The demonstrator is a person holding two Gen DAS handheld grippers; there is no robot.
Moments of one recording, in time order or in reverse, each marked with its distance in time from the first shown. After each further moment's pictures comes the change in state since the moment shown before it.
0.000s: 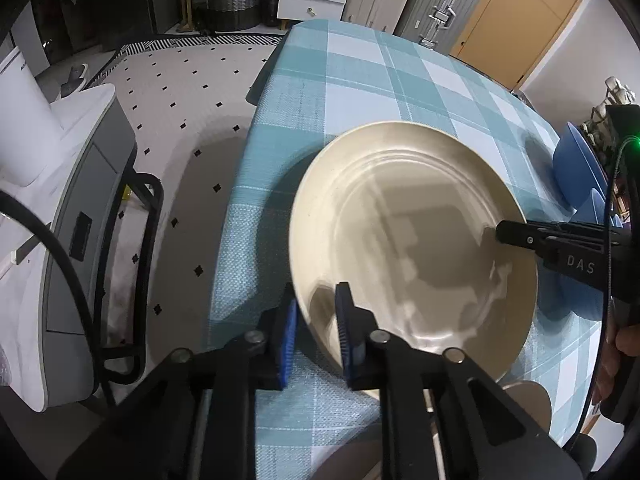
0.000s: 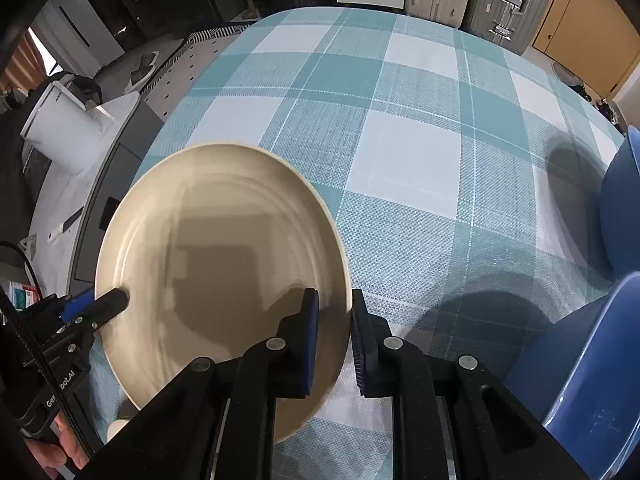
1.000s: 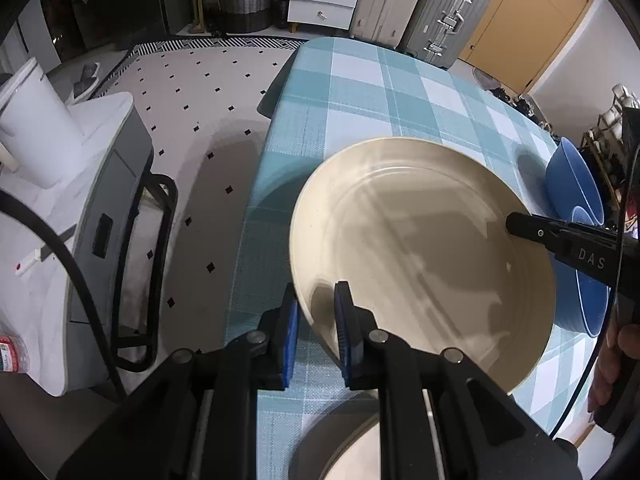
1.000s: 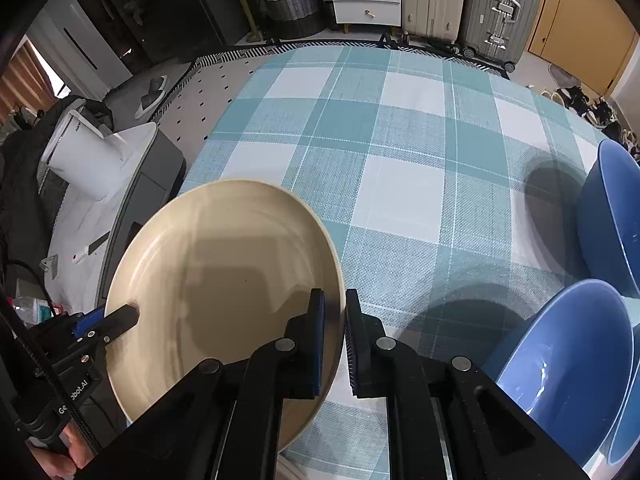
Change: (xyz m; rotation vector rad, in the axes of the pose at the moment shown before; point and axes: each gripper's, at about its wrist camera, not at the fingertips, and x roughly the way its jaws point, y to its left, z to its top) left arm -0.041 -0.013 0.012 -0.015 0.009 0.047; right arm -0.054 -0.006 0.005 0.038 -0.065 0.050
